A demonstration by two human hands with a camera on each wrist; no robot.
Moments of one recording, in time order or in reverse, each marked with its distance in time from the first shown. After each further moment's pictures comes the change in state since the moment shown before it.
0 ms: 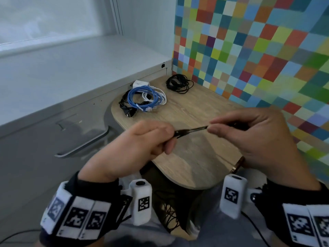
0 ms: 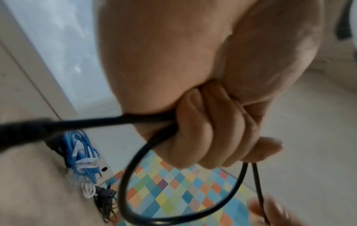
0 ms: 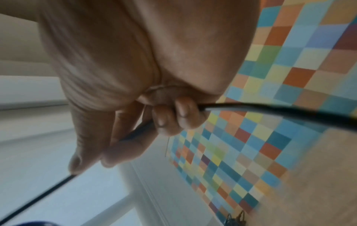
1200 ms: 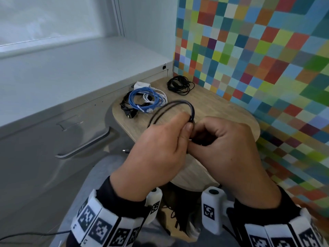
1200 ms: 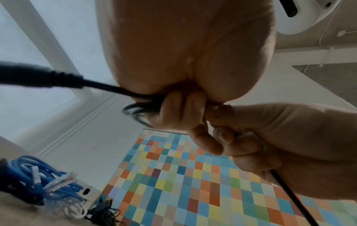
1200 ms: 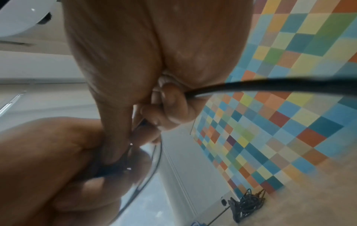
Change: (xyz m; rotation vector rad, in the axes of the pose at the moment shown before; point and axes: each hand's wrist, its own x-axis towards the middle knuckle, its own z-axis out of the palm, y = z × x) left_hand 0.013 -0.001 0.041 0.714 0.378 0.342; right_hand -0.012 -0.006 0.045 -0.115 -0.027 -0.097
